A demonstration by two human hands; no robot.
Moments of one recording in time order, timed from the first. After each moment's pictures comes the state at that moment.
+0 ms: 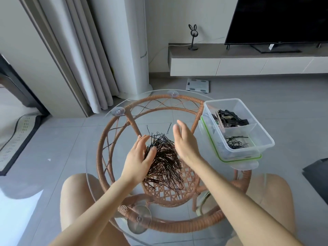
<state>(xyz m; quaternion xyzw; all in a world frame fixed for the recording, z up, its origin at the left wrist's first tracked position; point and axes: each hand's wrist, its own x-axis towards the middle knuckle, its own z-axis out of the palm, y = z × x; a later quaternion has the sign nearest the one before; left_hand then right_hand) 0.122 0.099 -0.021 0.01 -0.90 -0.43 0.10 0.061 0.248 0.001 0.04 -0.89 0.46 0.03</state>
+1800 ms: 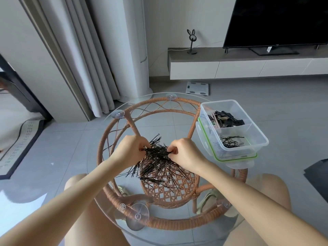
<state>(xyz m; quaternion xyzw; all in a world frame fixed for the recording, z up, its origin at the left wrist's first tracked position) 0.106 0.084 0.043 -0.05 -0.98 -0.20 -0.03 0.091 0.271 0.030 0.19 -0.93 0.30 -0.06</state>
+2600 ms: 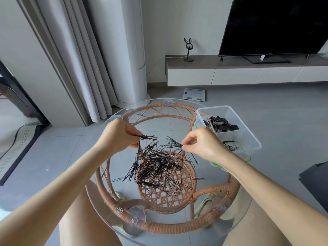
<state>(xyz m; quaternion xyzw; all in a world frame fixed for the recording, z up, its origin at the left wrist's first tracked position) 0.105 0.078 0.103 0.08 -0.91 -0.41 -0.01 0.085 0.317 0.078 0.16 -0.92 0.35 -0.04</state>
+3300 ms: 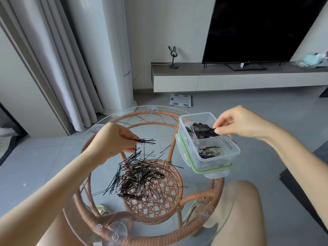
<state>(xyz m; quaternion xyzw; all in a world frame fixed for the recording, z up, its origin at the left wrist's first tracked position) 0.101 0.109 0.122 0.08 -0.89 -0.46 -0.03 0.052 0.439 0.152 0.12 -0.92 0.36 -0.07</state>
